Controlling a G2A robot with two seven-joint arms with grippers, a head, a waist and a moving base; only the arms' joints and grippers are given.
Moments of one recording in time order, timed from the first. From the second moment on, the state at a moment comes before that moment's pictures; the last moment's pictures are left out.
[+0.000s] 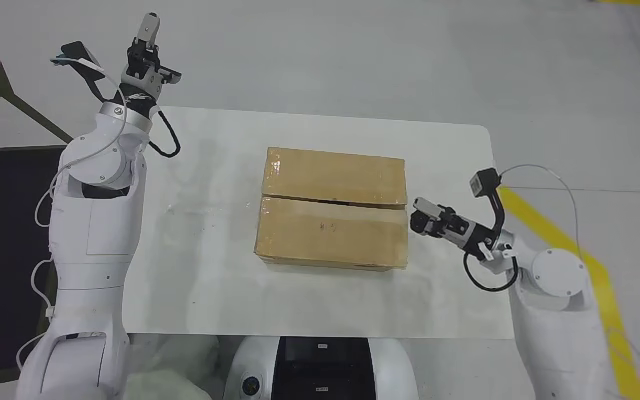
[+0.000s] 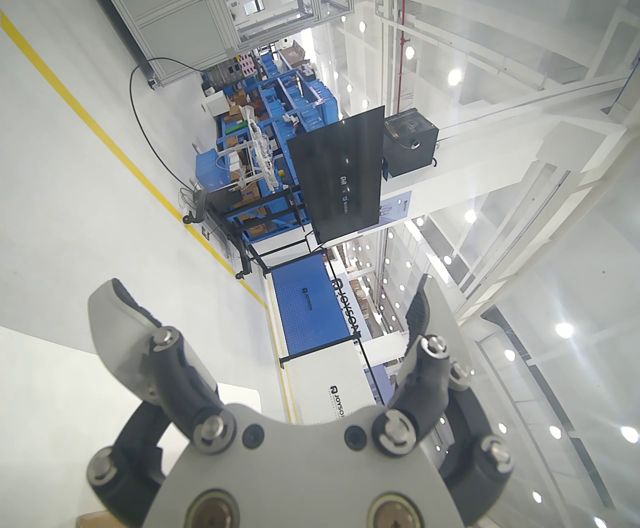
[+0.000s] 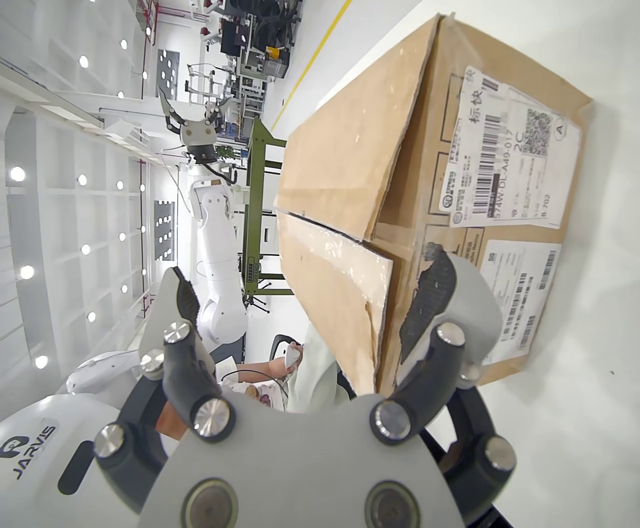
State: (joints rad) left arm 0.97 -1.08 -1.56 -1.44 -0.20 -0.07 -0.30; right arm -1.45 -1.26 1.61 -1.75 0.10 -0.09 1.07
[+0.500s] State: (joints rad) left arm 0.97 -1.08 -1.56 -1.44 -0.20 -0.07 -0.30; right arm -1.45 -1.23 1.60 -1.76 0.18 -0.09 1.11
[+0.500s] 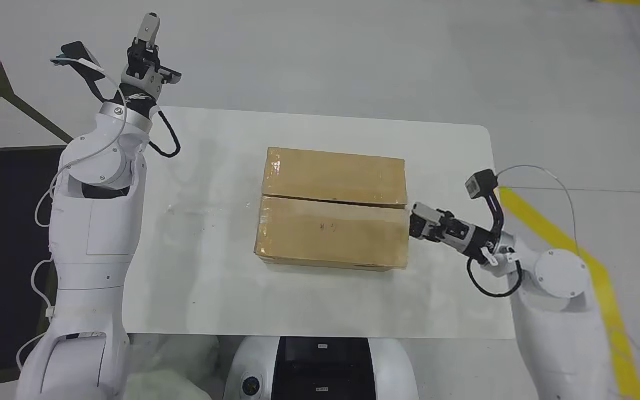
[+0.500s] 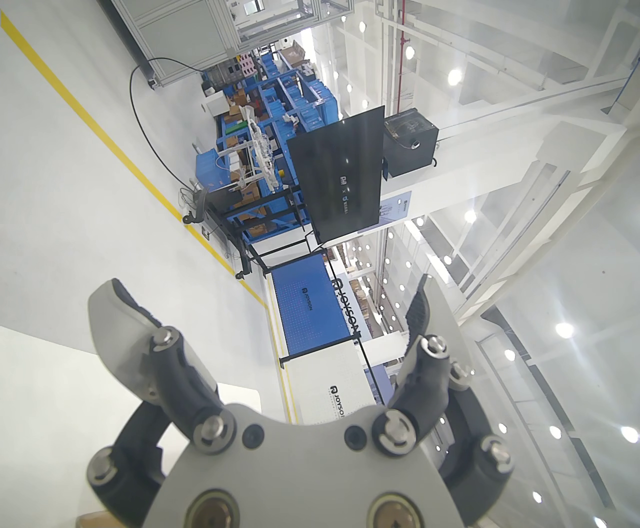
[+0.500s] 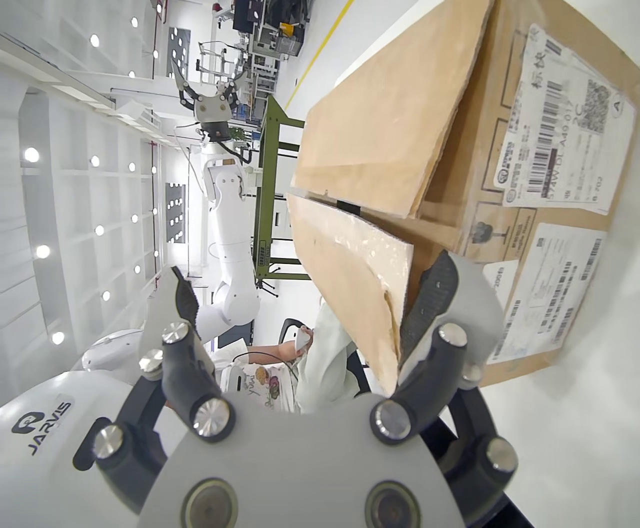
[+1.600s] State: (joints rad) left arm 0.97 -1.08 -1.56 -1.44 -0.20 -0.07 -0.30; right arm -1.49 -1.18 1.61 -1.83 0.41 -0.21 1.39
